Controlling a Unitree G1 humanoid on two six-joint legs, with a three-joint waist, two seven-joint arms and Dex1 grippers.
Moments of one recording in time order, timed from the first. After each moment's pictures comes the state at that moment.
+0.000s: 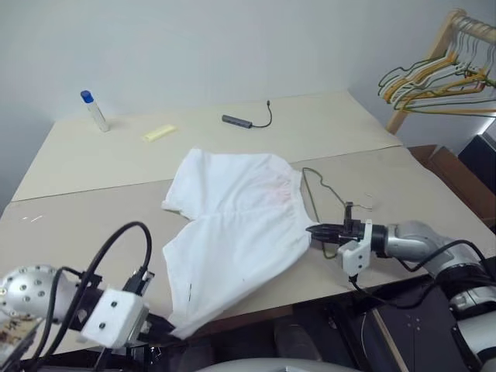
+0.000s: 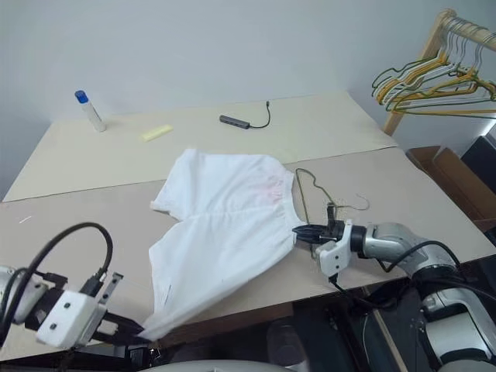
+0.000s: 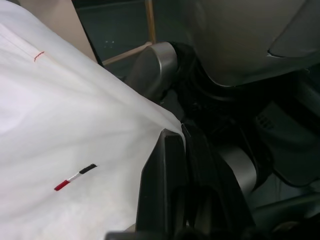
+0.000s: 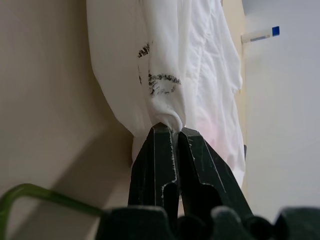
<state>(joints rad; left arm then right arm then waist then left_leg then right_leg) 0.54 1.13 0.26 -0.65 -0.48 -0.02 -1.44 -0.45 -0.83 0.35 0.64 -0.47 -1.20 0.46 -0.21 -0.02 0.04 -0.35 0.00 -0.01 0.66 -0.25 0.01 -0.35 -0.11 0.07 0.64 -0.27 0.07</state>
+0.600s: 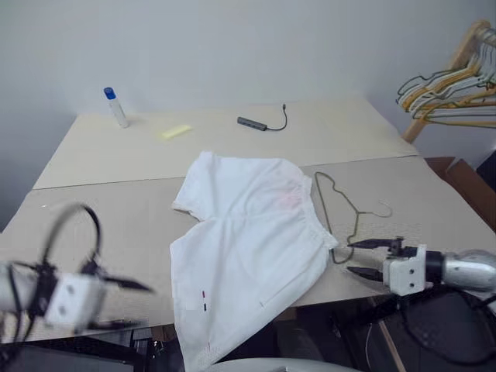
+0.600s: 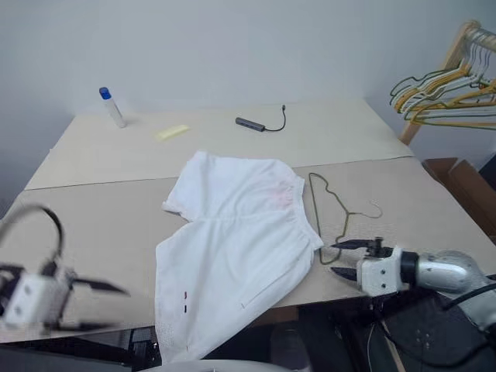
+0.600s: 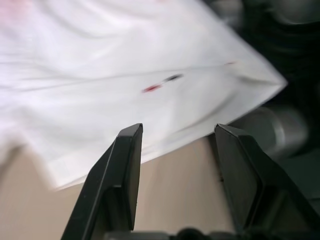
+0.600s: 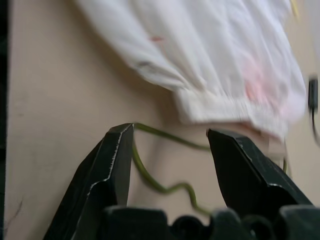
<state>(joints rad) 0.25 1.09 0.43 -0.31 -0.51 -0.09 -1.45 0.09 -1.25 0.17 0.05 0.28 -0.47 0.75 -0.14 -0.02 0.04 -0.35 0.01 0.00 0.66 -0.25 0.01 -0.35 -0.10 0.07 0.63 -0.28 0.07</state>
